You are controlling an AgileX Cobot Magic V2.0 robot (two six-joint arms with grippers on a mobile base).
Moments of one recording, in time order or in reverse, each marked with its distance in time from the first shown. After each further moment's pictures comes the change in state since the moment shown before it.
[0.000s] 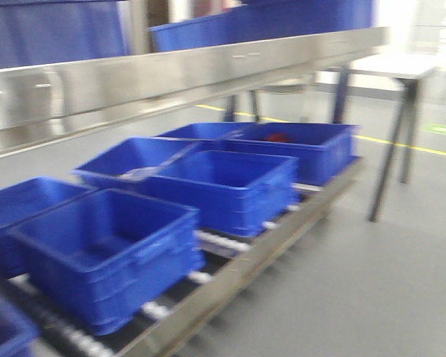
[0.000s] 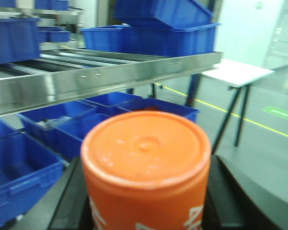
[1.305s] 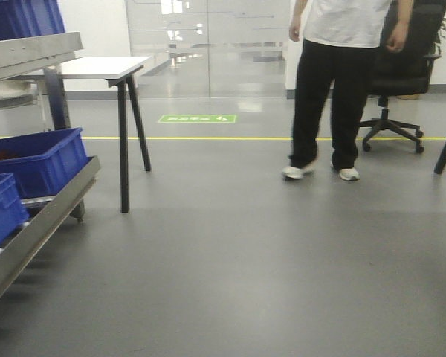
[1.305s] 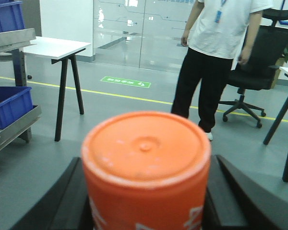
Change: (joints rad) left arm 0.006 0.000 0.000 0.000 0.000 0.000; right arm 0.000 0.000 0.000 0.000 0.000 0.000
